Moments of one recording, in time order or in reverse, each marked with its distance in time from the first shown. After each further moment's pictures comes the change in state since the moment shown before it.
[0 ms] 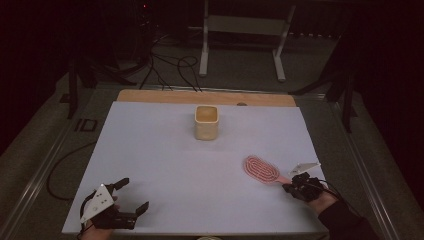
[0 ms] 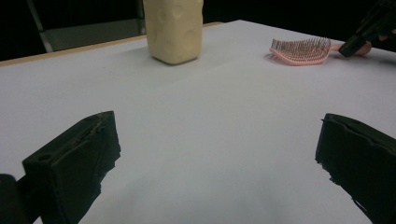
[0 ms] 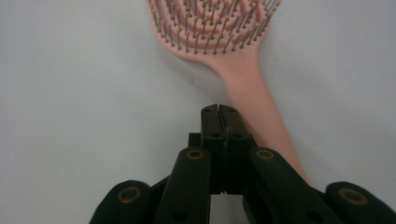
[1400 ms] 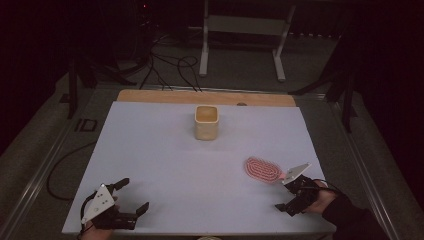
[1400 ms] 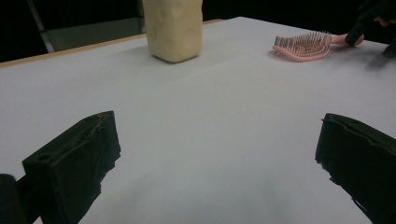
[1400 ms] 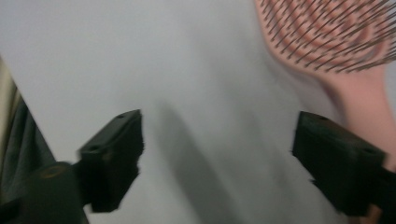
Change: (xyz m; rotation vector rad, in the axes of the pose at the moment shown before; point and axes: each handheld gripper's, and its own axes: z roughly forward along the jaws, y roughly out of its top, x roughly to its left) left arm -0.001 0.000 0.000 0.006 0.004 0.009; right arm 0.015 0.010 -0.007 0.086 0.214 -0.233
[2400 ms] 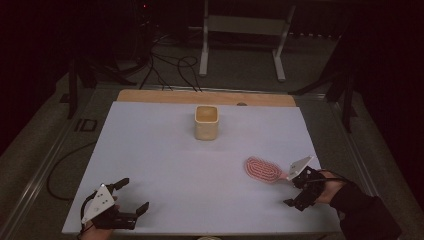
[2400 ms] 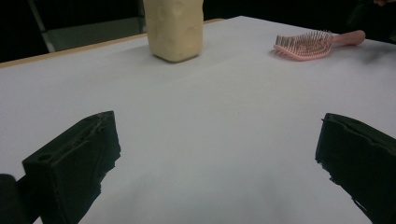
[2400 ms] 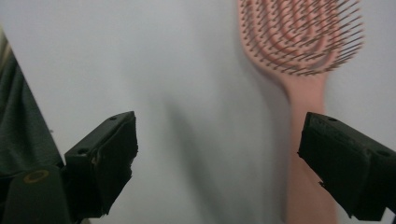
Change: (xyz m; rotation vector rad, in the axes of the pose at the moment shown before) left arm 0.000 0.000 0.000 0.004 0.003 0.004; right arm -0.016 0.011 -0.025 0.083 -0.028 -0.143
